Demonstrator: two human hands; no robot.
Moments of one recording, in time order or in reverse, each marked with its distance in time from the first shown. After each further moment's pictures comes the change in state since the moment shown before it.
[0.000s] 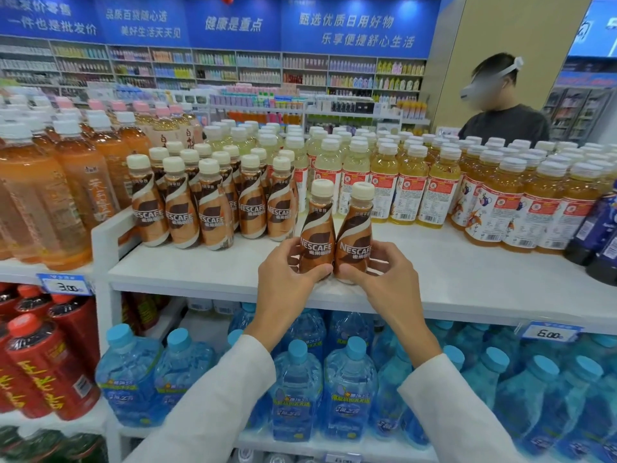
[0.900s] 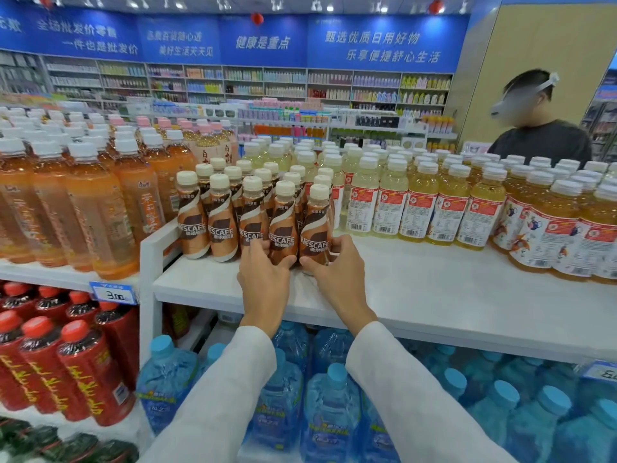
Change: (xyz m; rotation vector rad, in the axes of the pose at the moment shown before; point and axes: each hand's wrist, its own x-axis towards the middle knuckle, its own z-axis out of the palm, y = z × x) left_hand 0.054 -0.042 -0.060 0.235 0.341 -0.110; right_hand 0.039 -0.023 0.140 -0.021 -0.067 -0.075
